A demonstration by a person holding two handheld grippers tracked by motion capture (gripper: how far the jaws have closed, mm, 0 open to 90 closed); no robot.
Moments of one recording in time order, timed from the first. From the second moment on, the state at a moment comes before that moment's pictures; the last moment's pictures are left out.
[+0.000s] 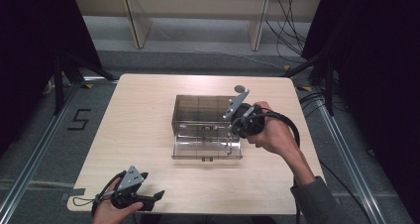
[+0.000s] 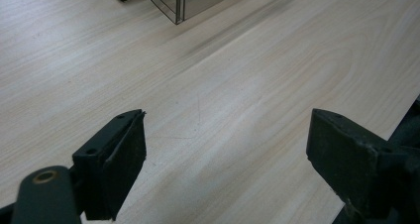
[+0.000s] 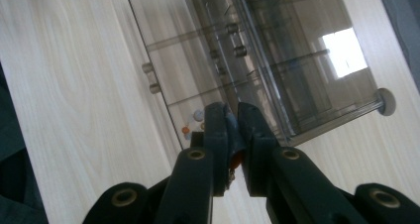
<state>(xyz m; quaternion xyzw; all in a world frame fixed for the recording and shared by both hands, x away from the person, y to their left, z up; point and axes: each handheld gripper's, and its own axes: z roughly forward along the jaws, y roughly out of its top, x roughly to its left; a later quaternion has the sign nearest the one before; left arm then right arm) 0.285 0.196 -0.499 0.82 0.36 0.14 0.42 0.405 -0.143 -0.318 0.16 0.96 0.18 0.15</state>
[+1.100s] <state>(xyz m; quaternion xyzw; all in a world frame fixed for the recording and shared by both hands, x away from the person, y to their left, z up) 0.284 0.197 -0.498 0.83 0.36 0.14 0.41 0.438 -0.129 -0.408 0.18 0.97 0.12 0.08</state>
